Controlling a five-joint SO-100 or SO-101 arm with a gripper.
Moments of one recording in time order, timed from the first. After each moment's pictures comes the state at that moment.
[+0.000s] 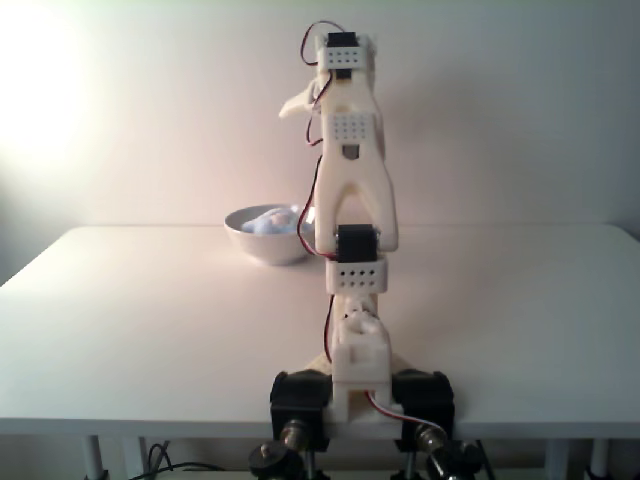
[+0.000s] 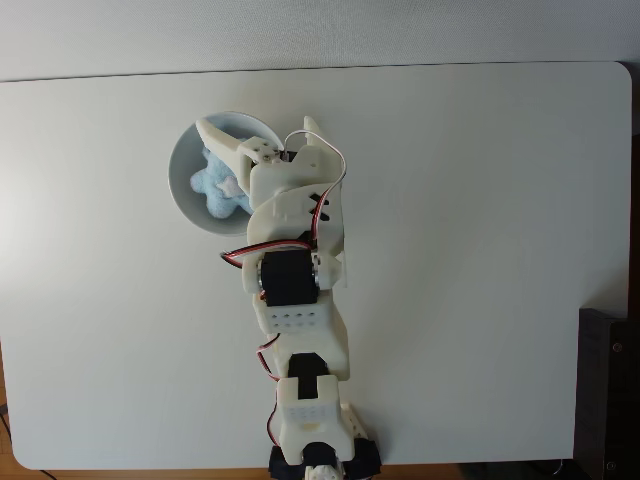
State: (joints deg) arm -4.3 41.5 -2.1 81.8 81.2
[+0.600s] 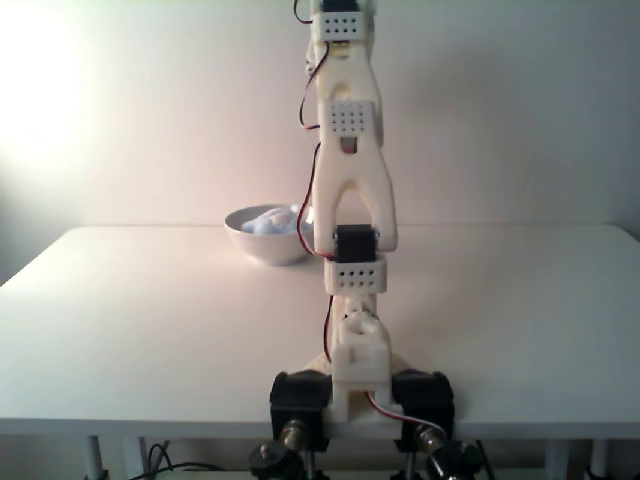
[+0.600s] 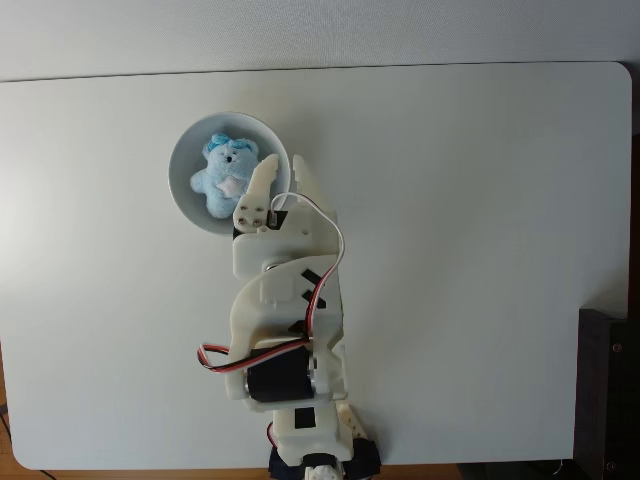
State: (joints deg) arm -5.2 51.8 -12.2 100.8 80.9
